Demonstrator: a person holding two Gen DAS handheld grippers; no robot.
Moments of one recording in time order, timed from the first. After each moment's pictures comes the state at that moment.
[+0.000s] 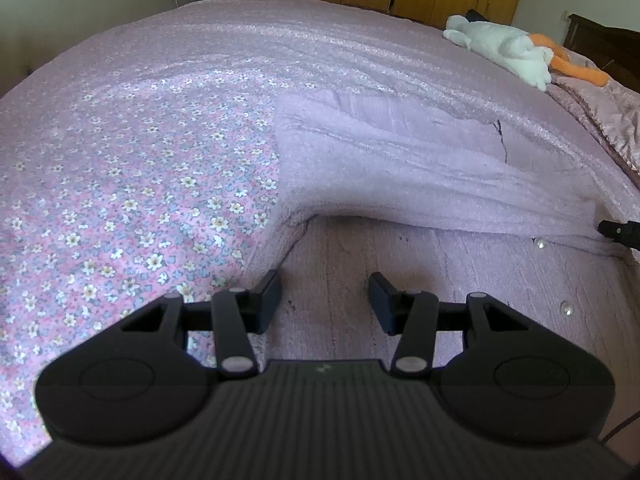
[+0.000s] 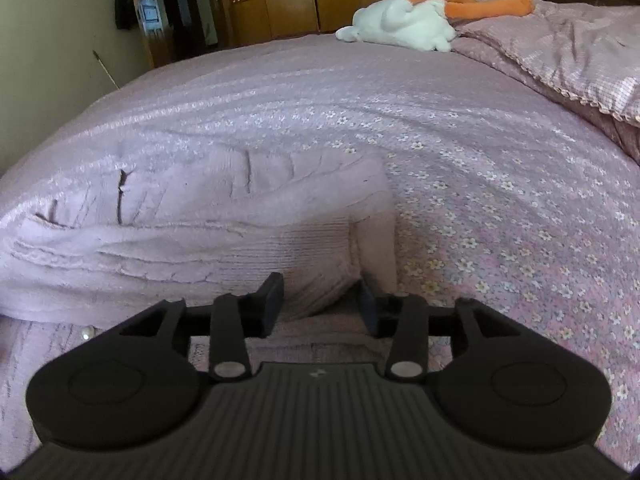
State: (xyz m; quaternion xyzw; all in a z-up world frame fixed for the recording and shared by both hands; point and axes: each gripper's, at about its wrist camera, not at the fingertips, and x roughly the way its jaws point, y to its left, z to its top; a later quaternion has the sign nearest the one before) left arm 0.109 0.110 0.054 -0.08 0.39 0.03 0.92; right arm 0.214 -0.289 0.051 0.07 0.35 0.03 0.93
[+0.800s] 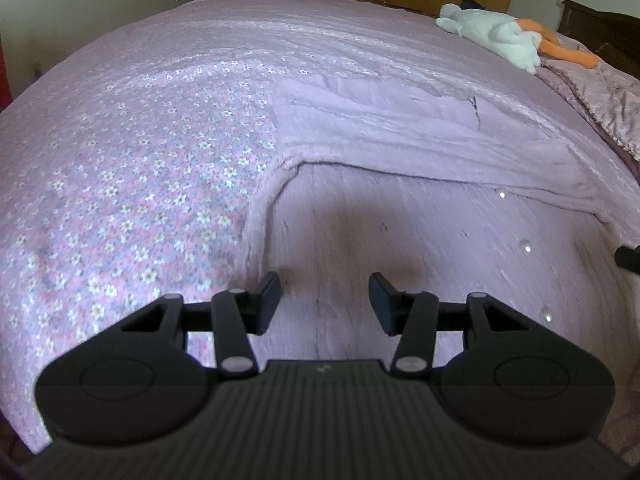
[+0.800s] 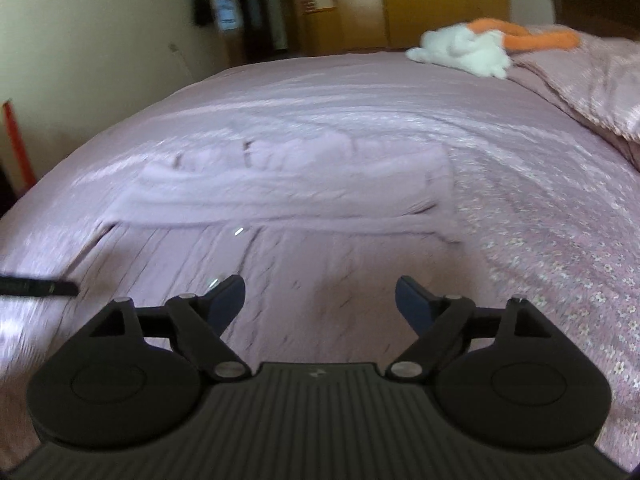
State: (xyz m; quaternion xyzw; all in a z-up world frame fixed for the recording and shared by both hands) left arm 0.042 0.086 0.074 -0.07 0.40 0.03 0.91; right arm 0.059 -0.254 0.090 0.02 0.32 0.14 0.94
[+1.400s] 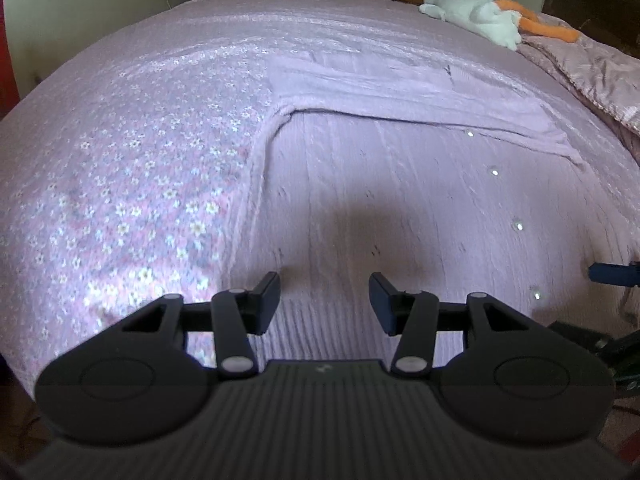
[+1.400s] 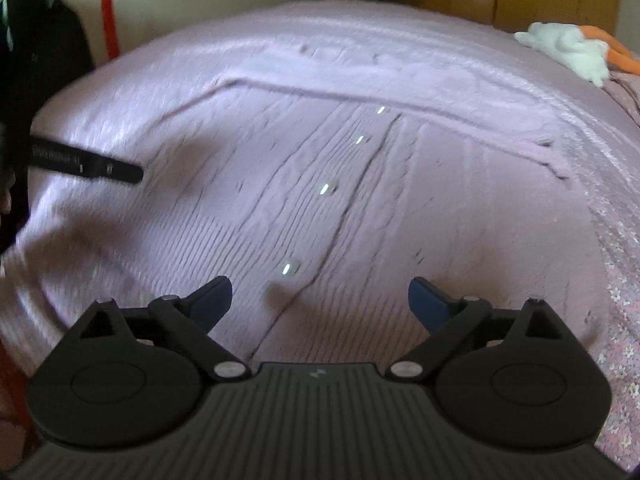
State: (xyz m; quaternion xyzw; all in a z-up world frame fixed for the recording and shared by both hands) left arm -0.032 0.068 0.069 -0.04 0.40 0.02 0.91; right arm -0.019 -0.193 0.053 -0.10 0.39 0.25 0.88
